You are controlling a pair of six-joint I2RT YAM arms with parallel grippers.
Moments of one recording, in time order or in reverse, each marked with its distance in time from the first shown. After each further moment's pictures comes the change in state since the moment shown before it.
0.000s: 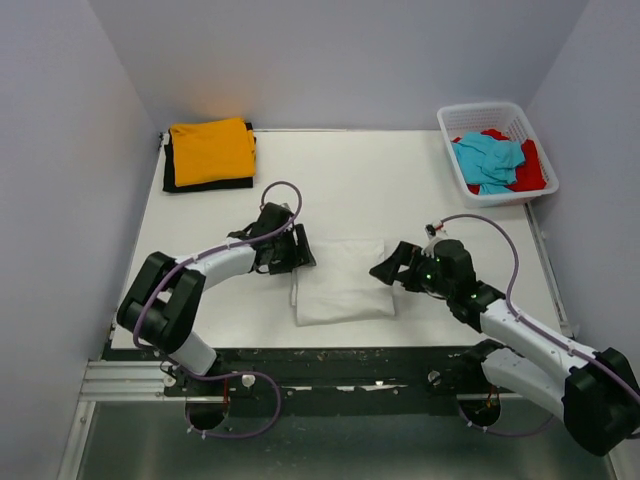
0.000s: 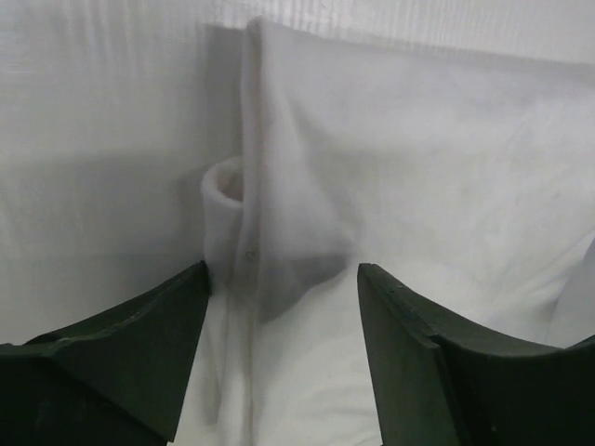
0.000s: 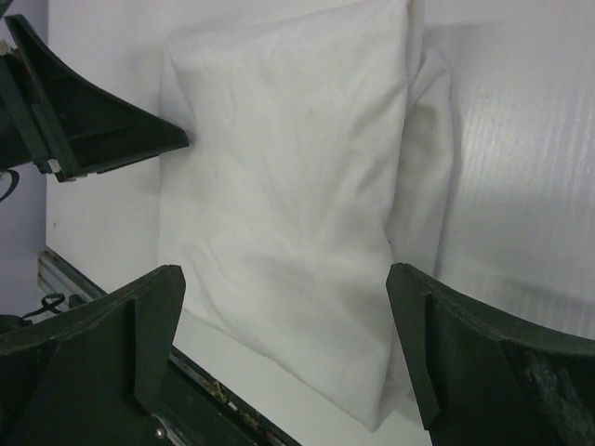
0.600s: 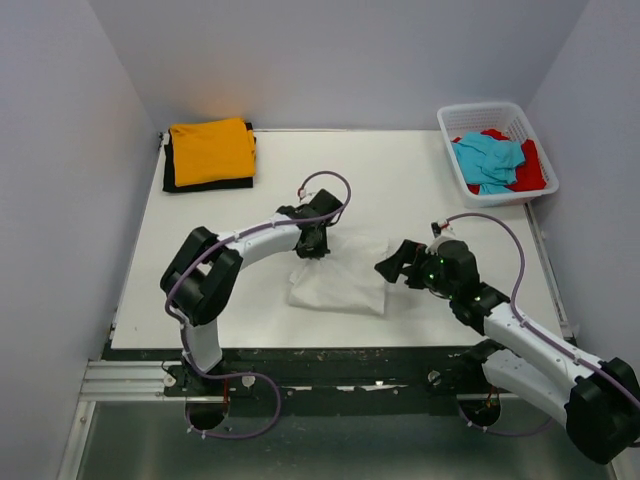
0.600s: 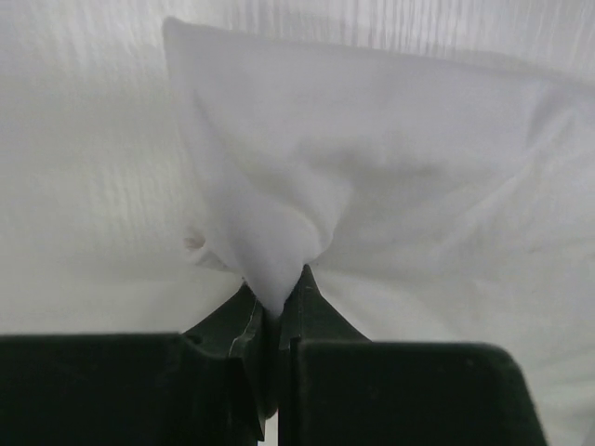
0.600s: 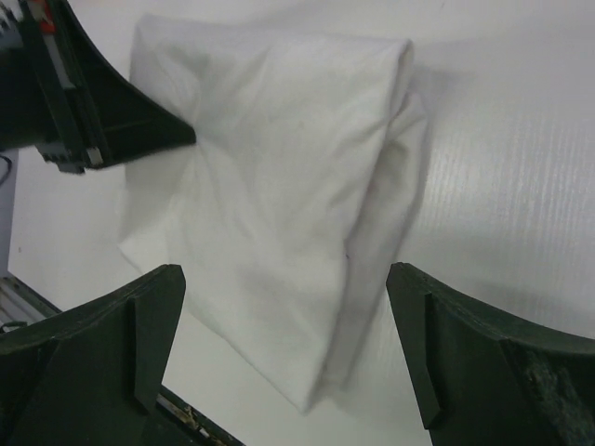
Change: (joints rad) left arm -0.208 0.251 0.353 -0.260 -0.261 -0.018; right arm 0.000 -0.050 0.000 -0.016 0.092 -0.064
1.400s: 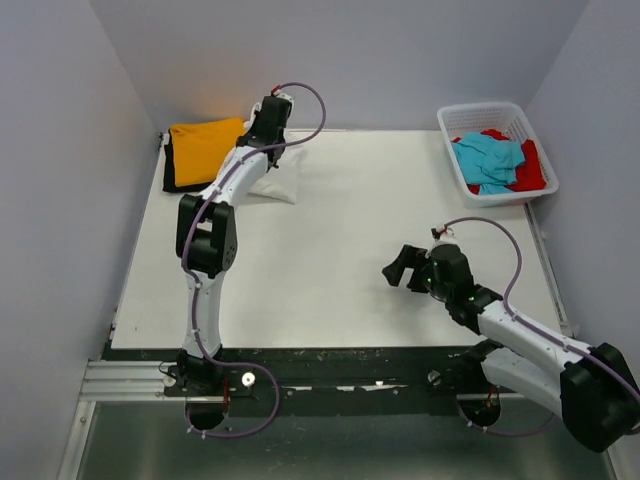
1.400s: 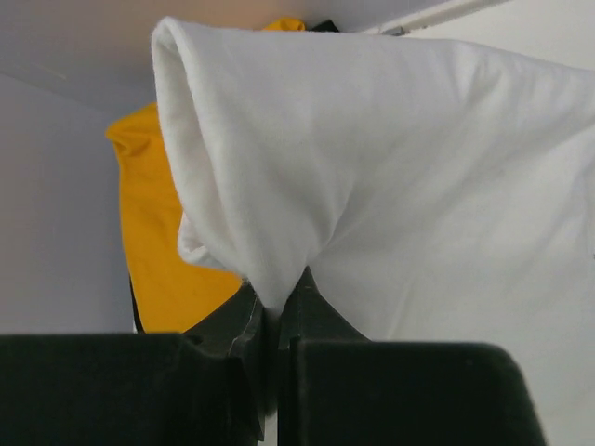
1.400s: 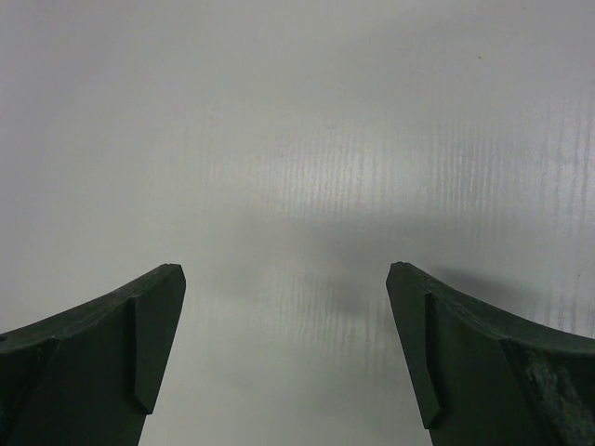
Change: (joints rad) left arm 0.396 0.389 0.795 0.132 -0.431 0.994; right arm 0.000 0.046 -0.044 0.009 0.158 -0.072
